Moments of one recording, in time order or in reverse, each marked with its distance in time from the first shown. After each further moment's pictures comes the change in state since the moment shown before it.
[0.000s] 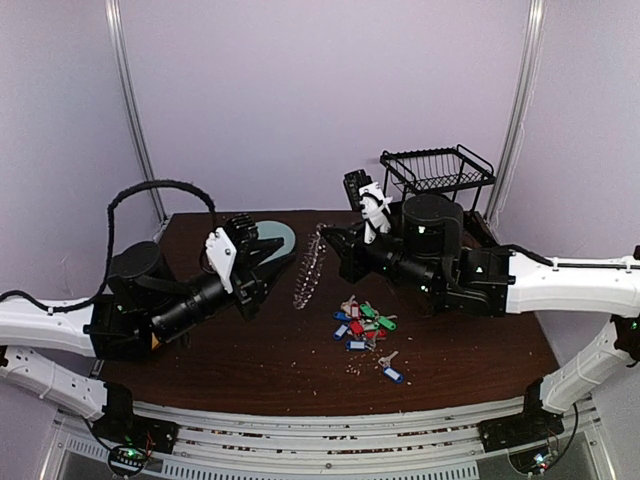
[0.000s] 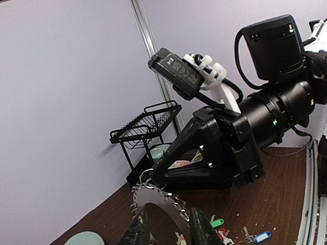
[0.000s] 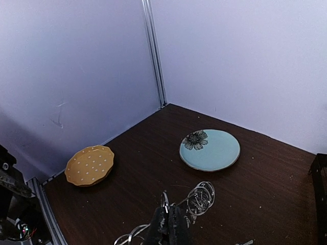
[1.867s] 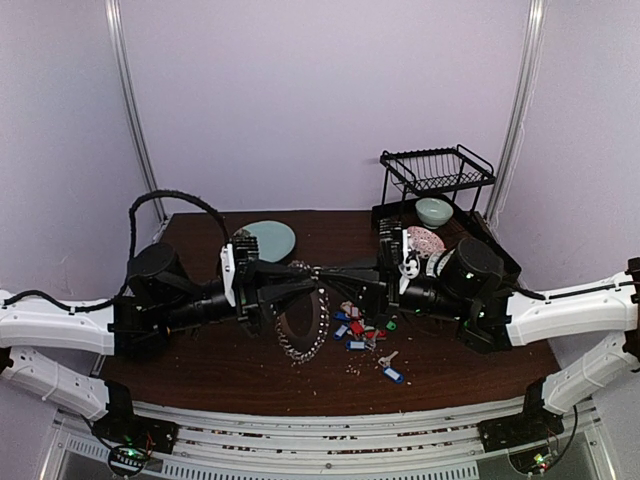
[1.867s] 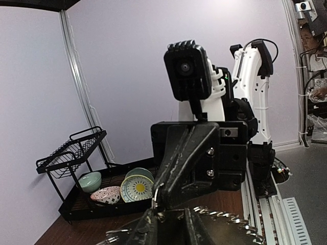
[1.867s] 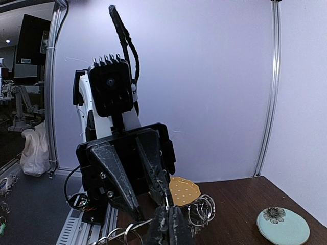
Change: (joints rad) left arm 0.144 0.079 -0.075 0.176 0.557 -0.107; right arm -0.042 -0.077 -0.390 0.684 -0.673 -0.187
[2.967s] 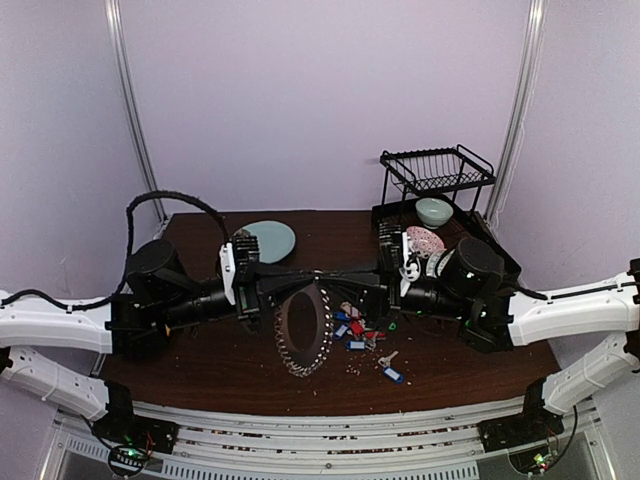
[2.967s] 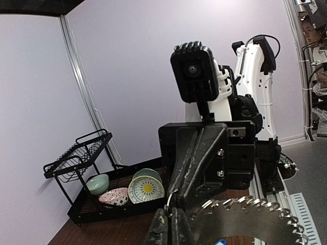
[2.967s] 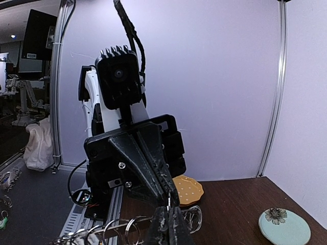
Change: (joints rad) left arm -0.006 -0.008 0.016 -0.032 -0.014 0.053; right arm 0.002 -0.010 0.000 -0.029 -0.028 -0.022
